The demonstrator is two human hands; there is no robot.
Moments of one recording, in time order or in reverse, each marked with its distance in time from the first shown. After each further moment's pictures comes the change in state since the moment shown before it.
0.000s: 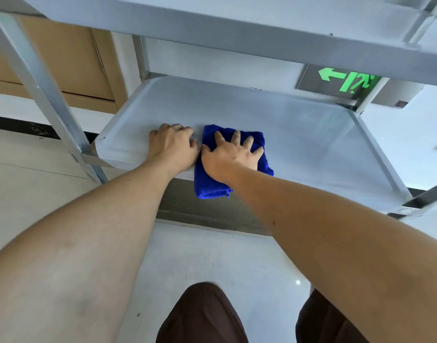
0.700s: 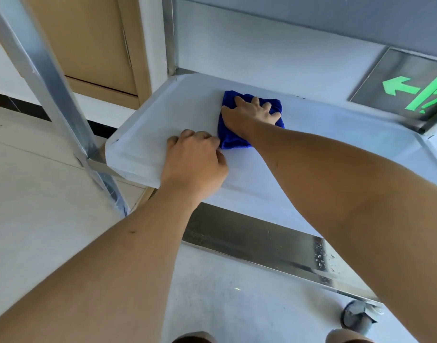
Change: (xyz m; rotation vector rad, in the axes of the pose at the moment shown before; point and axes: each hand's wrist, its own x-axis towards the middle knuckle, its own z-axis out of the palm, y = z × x) left_hand -0.010 -0.005 0.014 -0.054 0.167 -0.013; right_hand 0.162 -0.050 0.002 -0.053 -0.014 -0.025
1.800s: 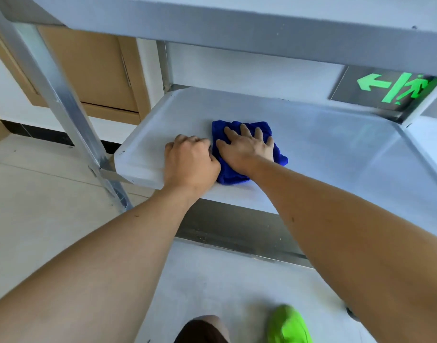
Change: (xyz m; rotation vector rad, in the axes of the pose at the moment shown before) left_hand 0.014 -0.002 0.007 -0.014 0.061 -0.088; right_hand -0.074 0.026 0.011 0.031 0.001 -0.173
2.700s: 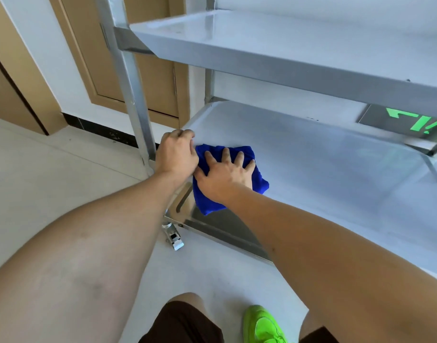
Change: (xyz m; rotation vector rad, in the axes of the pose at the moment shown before) left_hand -0.014 -0.070 -0.056 -0.066 0.156 -0.113; right_hand -0.097 -0.089 0.010 -0.105 0.017 -0.209
